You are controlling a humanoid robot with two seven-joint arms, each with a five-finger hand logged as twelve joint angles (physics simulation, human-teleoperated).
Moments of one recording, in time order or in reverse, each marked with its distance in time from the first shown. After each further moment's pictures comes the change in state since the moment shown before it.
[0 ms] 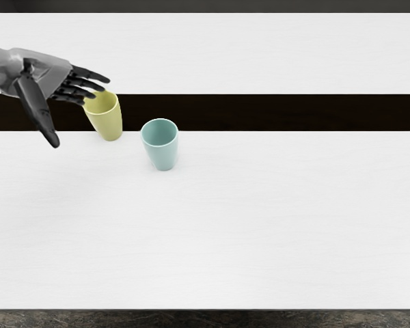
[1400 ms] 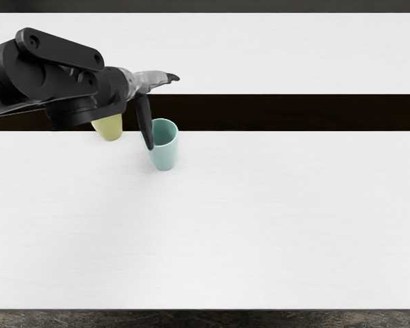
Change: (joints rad) left arm 0.100 -0.618 0.033 0.001 -0.027 0.779 0.075; right arm -0.002 0.000 0.001 -0.003 0.003 -0.002 -0.003
